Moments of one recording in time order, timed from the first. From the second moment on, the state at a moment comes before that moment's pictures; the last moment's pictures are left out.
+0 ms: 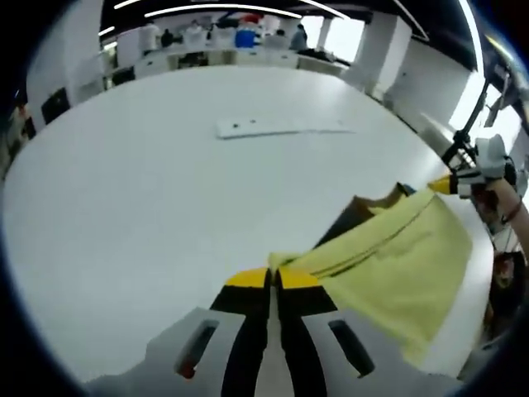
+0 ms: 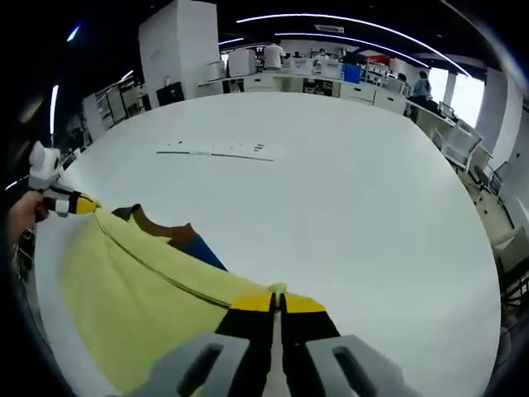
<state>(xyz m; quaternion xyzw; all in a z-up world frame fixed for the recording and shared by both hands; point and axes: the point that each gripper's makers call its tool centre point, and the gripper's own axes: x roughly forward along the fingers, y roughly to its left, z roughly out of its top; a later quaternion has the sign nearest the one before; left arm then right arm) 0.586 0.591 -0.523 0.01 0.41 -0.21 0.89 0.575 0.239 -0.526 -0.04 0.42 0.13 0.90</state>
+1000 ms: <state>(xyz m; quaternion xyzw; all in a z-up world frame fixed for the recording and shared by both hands) 0.601 0.585 -0.526 0.14 0.31 -0.30 0.89 0.584 0.244 -0.524 -0.19 0.34 0.24 0.89</state>
